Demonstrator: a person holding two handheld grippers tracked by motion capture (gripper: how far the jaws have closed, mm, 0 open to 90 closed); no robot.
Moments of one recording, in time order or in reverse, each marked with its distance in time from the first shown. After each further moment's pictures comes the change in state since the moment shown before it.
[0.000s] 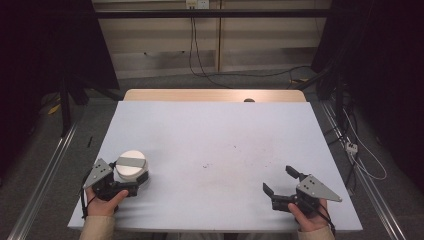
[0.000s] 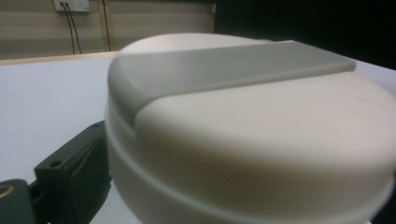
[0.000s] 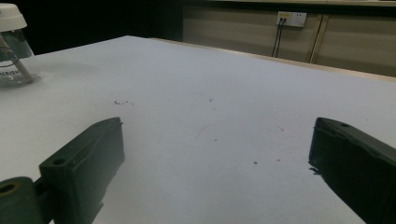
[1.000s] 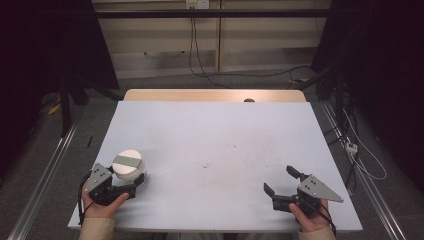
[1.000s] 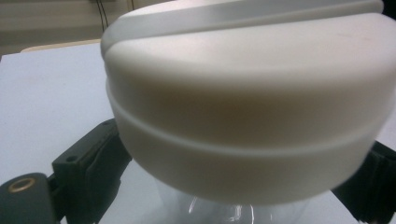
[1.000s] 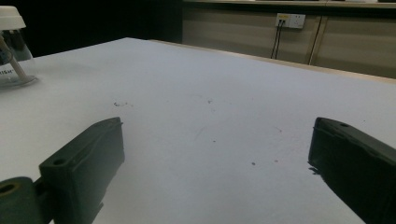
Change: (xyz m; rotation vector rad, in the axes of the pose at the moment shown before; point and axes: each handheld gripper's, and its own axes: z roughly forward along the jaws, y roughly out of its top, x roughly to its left) left arm -0.004 -0.005 -0.016 0.058 0.110 0.024; right arm -0.001 0.001 -0.002 -0.006 -0.002 0.001
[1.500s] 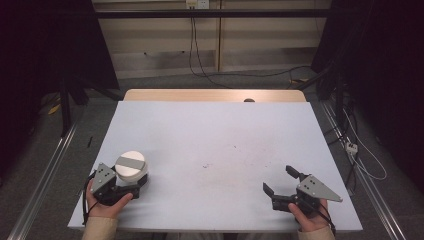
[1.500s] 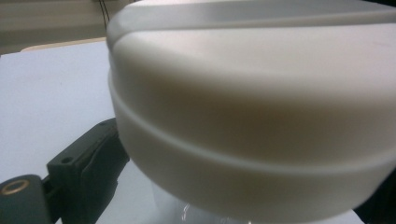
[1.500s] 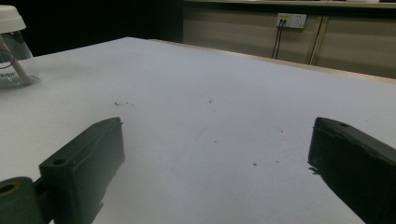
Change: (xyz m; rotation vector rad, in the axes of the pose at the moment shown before) left arm -0.009 0.002 0.008 0.005 0.016 0.019; right arm 0.000 0.000 0.001 0.001 0.001 -0.003
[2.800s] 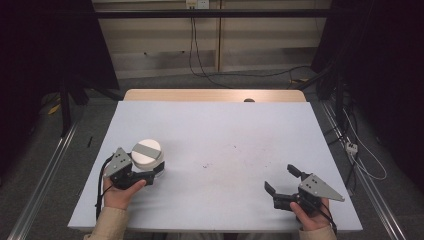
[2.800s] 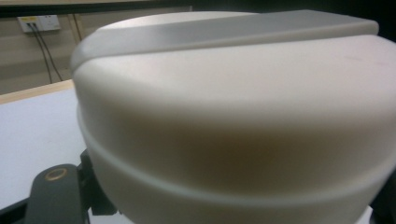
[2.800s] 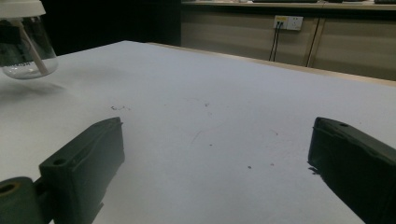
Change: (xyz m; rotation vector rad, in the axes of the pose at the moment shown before) left arm -0.015 0.038 0.044 -0.079 -0.211 0.073; right arm -0.003 0.002 -0.001 -0.011 -0.006 0.010
